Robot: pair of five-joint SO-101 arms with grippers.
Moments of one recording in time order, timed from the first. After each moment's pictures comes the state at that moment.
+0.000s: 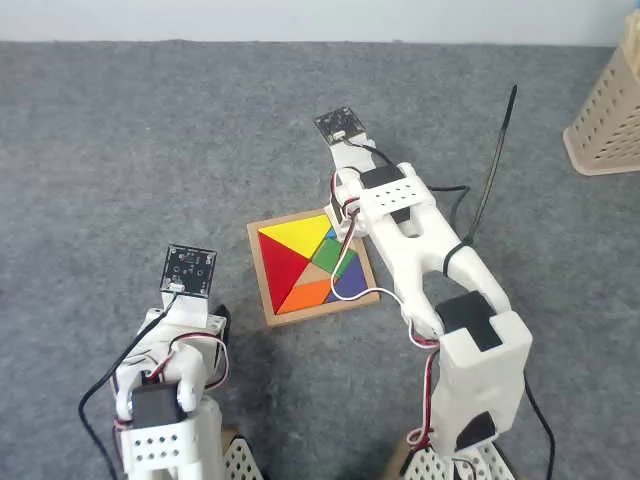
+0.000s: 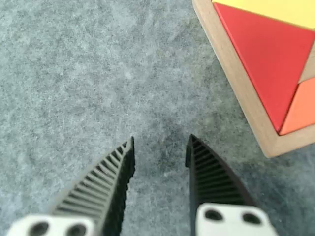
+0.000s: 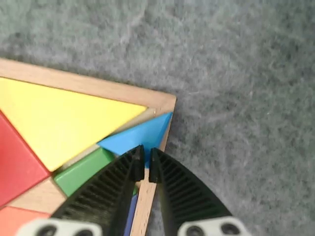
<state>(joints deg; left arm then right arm) -14.1 -103.3 97.3 72.0 -11.1 -25.8 20.1 5.1 55.5 4.4</state>
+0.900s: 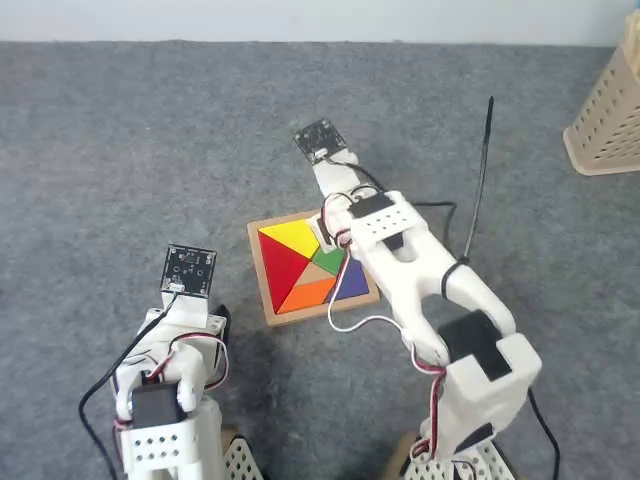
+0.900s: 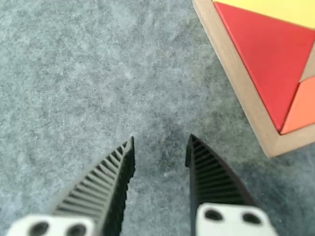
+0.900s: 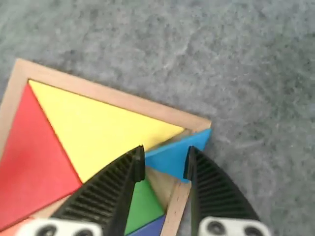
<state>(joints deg) -14.1 -103.3 97.3 72.0 -11.1 -29.6 13.3 18.9 38.9 5.7</state>
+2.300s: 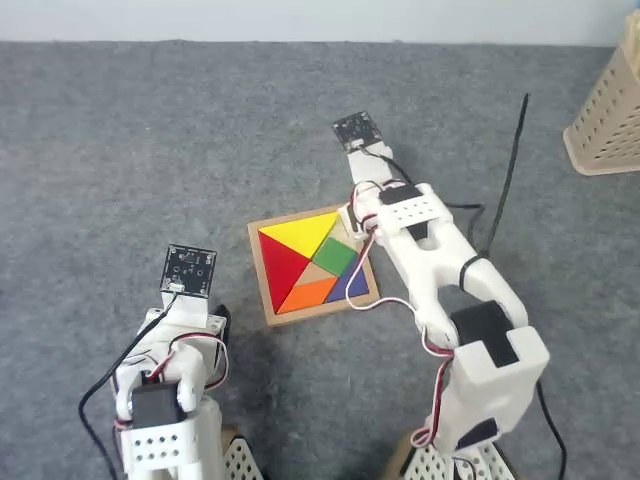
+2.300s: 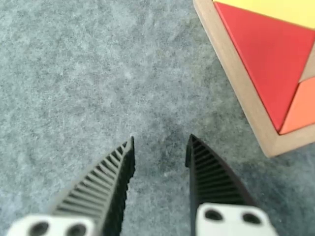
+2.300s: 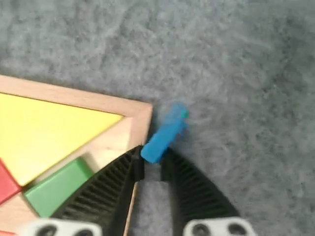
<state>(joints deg) -14.1 -103.3 97.3 72.0 -11.1 -22.2 14.5 18.3 40.0 5.7</state>
